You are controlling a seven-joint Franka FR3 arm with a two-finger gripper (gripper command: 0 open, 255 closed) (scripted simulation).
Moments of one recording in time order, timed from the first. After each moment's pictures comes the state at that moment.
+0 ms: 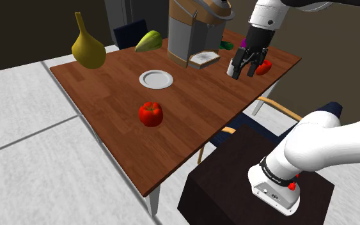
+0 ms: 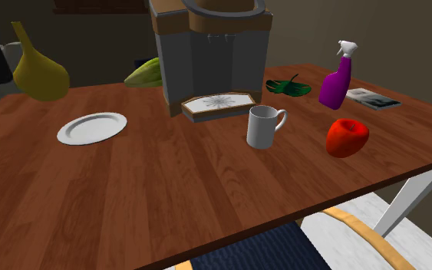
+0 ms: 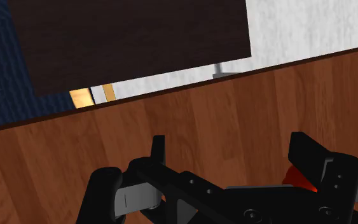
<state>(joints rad) -0.02 -0.78 -0.06 -2.40 0.12 1.52 0.09</state>
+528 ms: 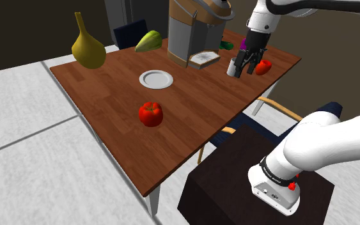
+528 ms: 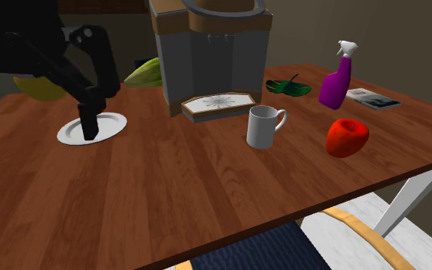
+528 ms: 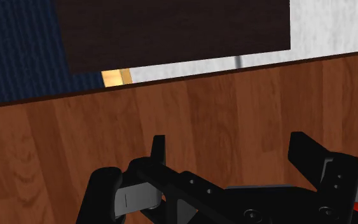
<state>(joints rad) -0.04 -0.67 -0.17 -2.39 0.02 1.60 -0.08</state>
